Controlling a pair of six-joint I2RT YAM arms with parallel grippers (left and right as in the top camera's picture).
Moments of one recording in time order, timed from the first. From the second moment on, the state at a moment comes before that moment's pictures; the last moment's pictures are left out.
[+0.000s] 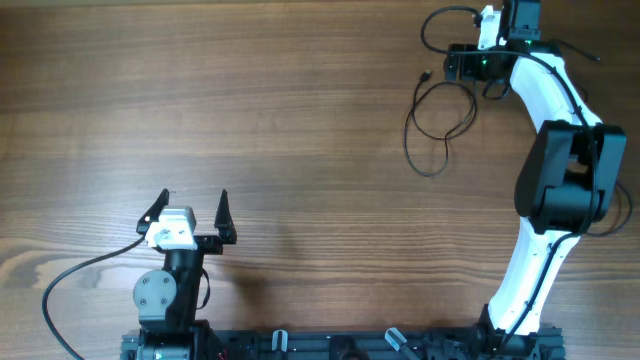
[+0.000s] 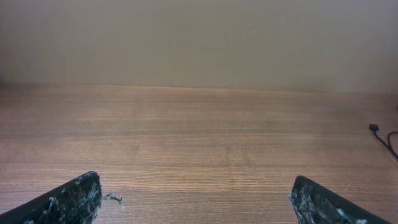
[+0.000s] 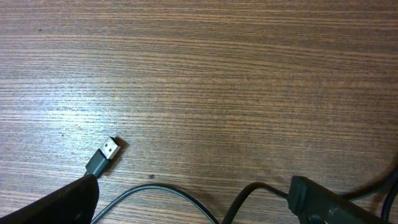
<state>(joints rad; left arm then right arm) 0.01 0.01 0.01 -0.07 0.04 -0.04 -0.09 2.26 1.77 -0.53 -0.15 -0.05</state>
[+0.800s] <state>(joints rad) 0.01 0.01 0.01 -0.07 0.04 -0.04 -0.07 1.91 1.75 -0.54 -0.15 -0.05</state>
